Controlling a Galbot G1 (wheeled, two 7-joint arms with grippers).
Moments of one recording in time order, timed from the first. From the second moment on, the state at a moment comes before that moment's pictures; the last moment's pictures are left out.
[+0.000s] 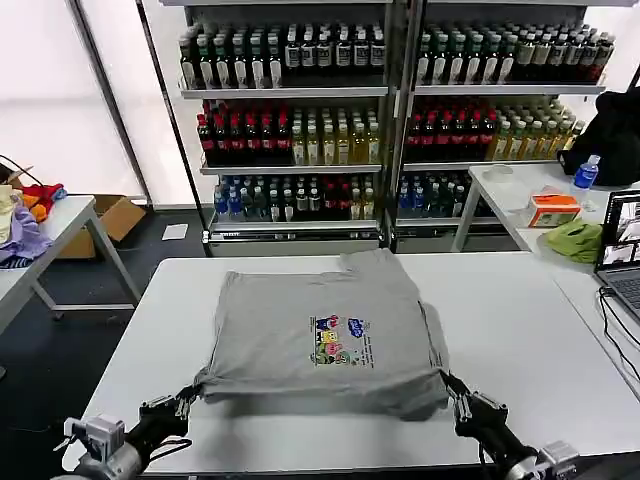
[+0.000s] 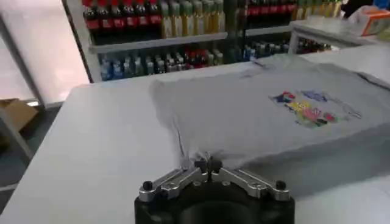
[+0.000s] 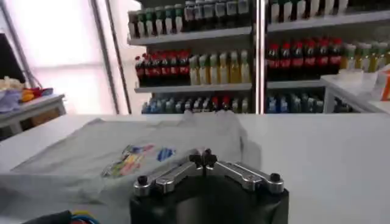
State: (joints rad) left arm 1.61 -1.00 -0.68 -2.18 -0.50 0.57 0.10; right arm -1.63 0.92 0.56 2.19 0.64 -0.18 0.07
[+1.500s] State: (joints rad) left arm 1.36 -1.12 -0.53 -1.93 -0.39 0.54 0.10; right arm -1.39 1.08 0.32 2.01 0.50 -0.44 0.33
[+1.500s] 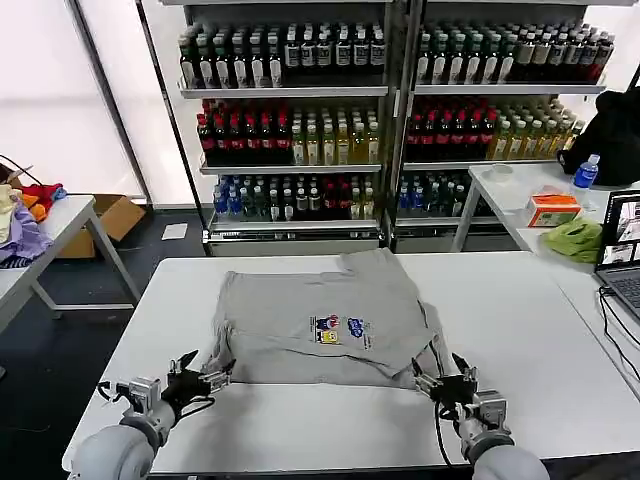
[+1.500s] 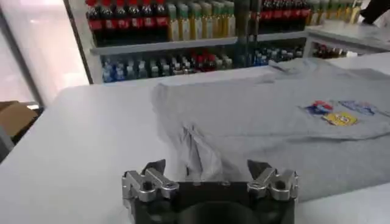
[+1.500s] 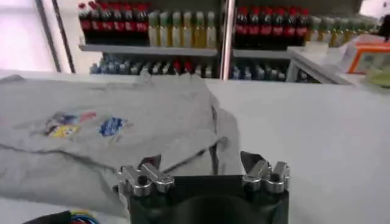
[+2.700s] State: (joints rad) left arm 1.65 -1.16 -0.63 -2.06 -0.42 0.53 0.04; right arm -1.64 1.02 0.36 2.19 0.42 -0.44 0.24
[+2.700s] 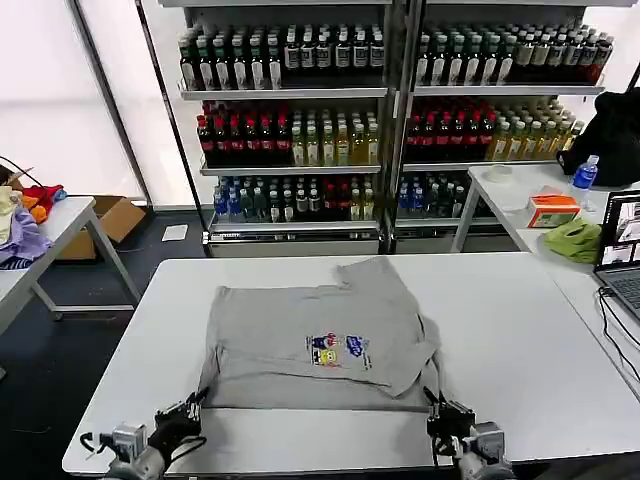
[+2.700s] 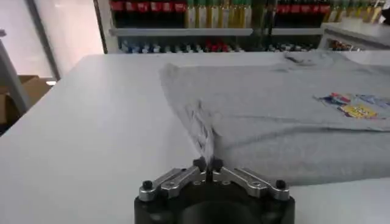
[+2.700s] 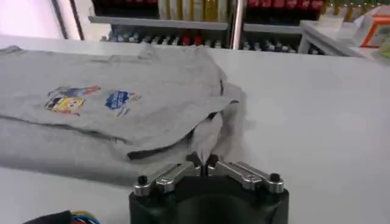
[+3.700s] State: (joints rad) left arm 1.73 -1.10 -0.85 -2.22 -0.52 0.58 0.02; right arm -1.27 0.95 0.40 2.07 0.53 -0.49 0.04
